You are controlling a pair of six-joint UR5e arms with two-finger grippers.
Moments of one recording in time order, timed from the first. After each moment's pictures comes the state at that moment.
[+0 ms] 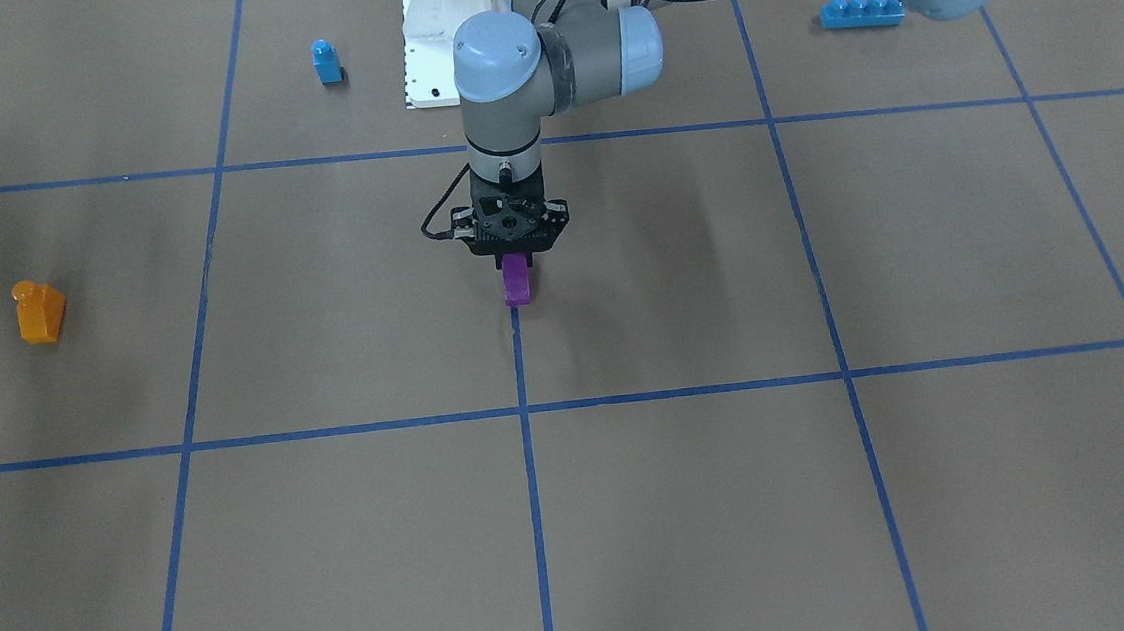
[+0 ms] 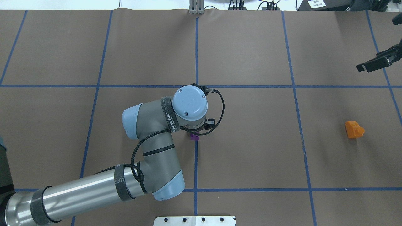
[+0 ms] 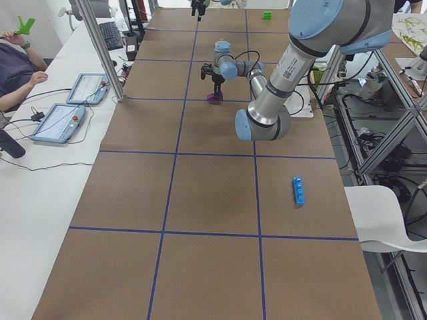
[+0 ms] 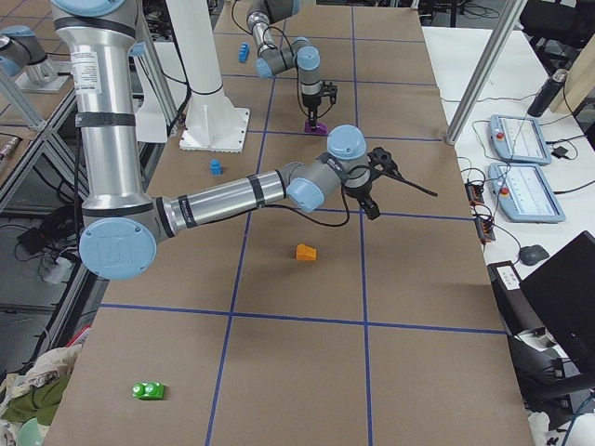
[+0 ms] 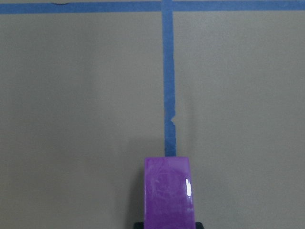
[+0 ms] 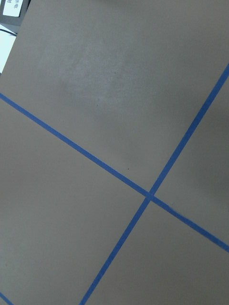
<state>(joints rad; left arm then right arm) -0.42 -2.43 -1.46 -1.63 -1.75 -1.26 1.25 -1.51 1.80 -1.09 2.30 0.24</state>
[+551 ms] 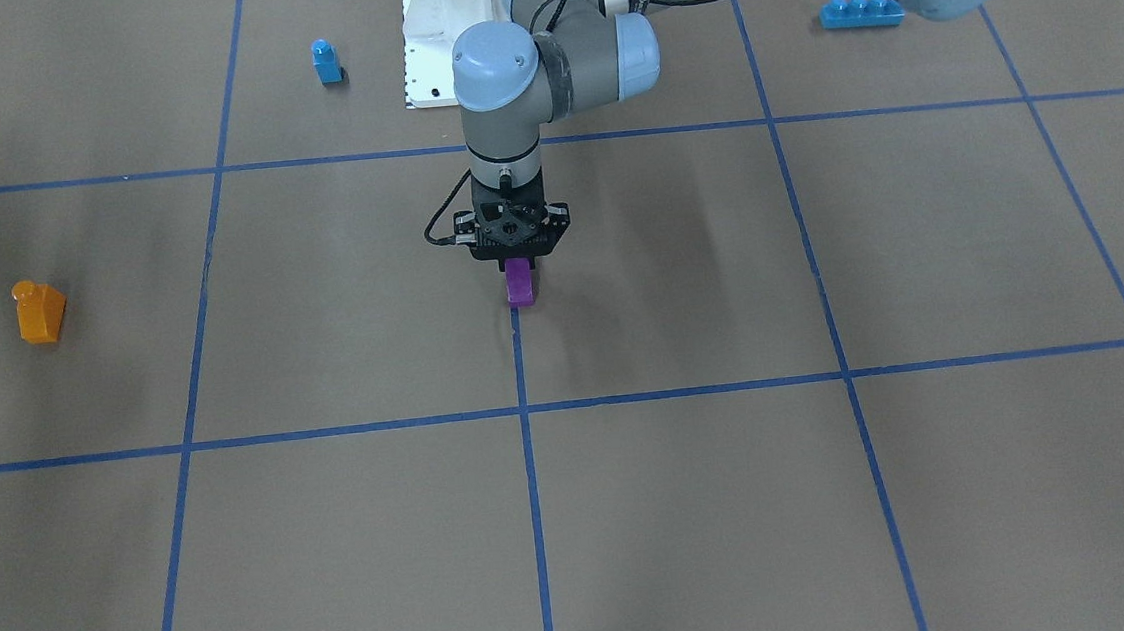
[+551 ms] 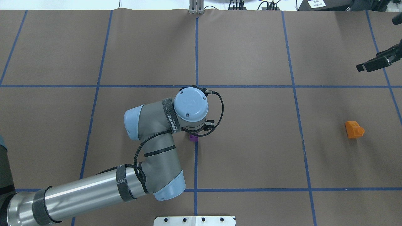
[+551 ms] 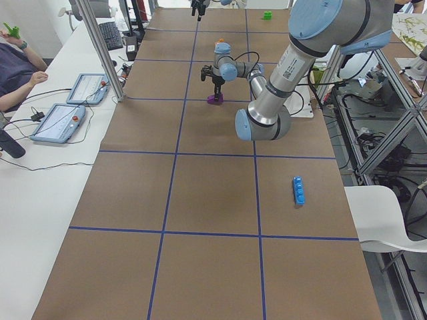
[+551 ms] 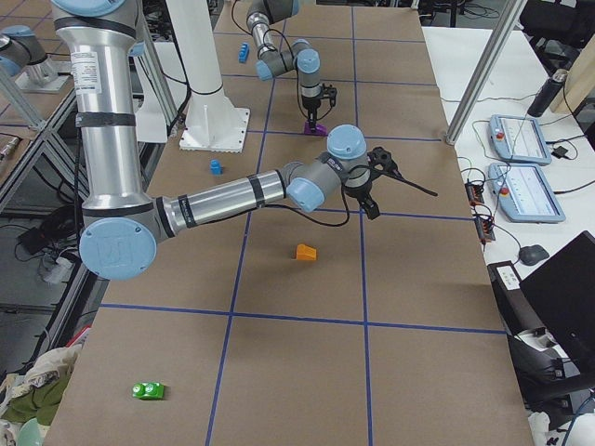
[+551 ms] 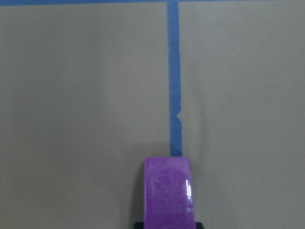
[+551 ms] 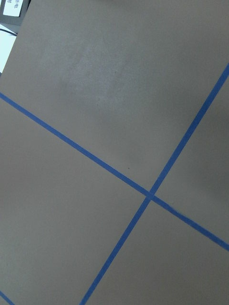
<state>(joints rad) -0.41 -2.44 -1.44 -1.63 -1.75 -1.26 1.25 -1.51 1.80 -1.09 2.30 0.24</state>
